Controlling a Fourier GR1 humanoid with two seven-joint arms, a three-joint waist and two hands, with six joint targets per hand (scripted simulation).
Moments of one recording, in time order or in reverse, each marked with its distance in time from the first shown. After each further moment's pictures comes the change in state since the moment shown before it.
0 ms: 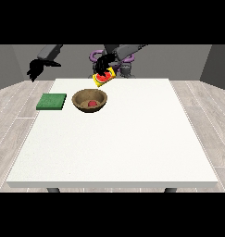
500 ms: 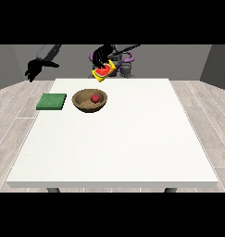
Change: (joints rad) left arm -0.118 -0.003 0.021 -0.041 -0.120 -0.180 -0.072; right arm 0.023 -0.036 -0.017 0.040 -0.007 0.024 -0.028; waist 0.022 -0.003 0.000
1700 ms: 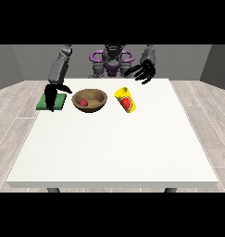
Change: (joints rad) left arm 0.214 -0.002 0.648 -0.314 0.905 0.268 -0.335; right arm -0.112 0.018 -0.083 -0.003 -0.106 -0.054 0.061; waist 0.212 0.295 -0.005
